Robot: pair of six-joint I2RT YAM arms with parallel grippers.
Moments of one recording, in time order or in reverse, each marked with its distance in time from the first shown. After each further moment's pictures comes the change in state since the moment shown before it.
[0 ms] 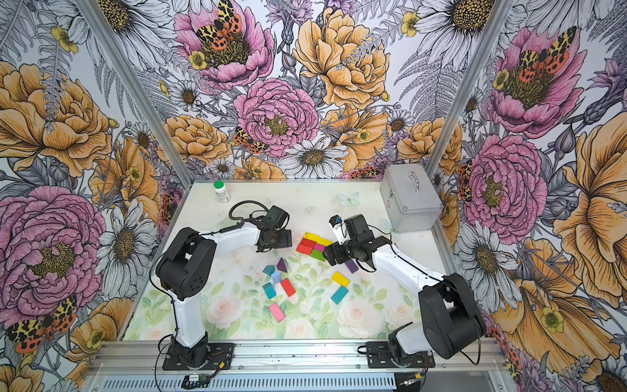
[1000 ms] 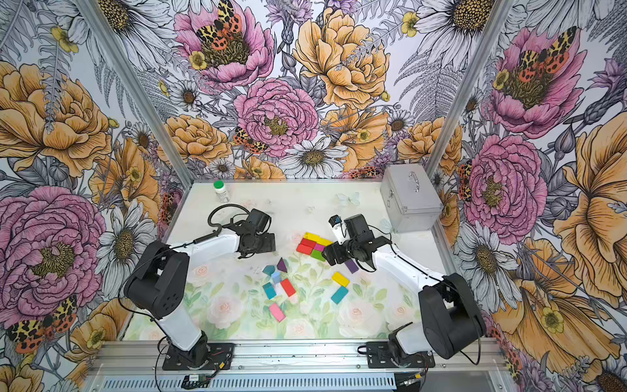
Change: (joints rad) left arm 0.079 -0.223 -0.196 -0.020 -0.002 0.049; right arm 0.000 0.000 0.000 0.005 -0.019 0.000
